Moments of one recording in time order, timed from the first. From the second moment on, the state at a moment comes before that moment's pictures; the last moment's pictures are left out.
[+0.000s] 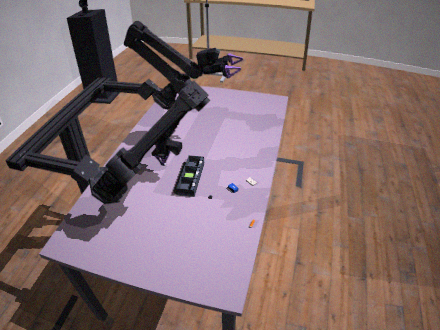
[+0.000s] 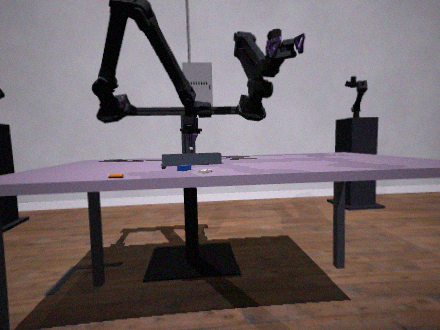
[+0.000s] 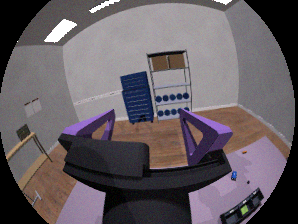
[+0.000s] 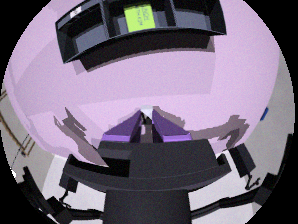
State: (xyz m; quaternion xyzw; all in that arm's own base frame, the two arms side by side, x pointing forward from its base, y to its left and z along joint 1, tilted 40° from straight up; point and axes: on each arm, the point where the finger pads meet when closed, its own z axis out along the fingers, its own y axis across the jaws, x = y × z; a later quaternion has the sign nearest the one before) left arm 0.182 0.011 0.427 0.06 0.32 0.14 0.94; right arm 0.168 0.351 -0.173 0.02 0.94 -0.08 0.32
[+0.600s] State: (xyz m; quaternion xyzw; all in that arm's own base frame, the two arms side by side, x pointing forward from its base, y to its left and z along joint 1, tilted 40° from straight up) left arm 0.182 0.011 0.427 0.06 0.32 0.14 0.94; right arm 0.245 0.378 -0.095 -0.05 0.94 -0.08 0.34
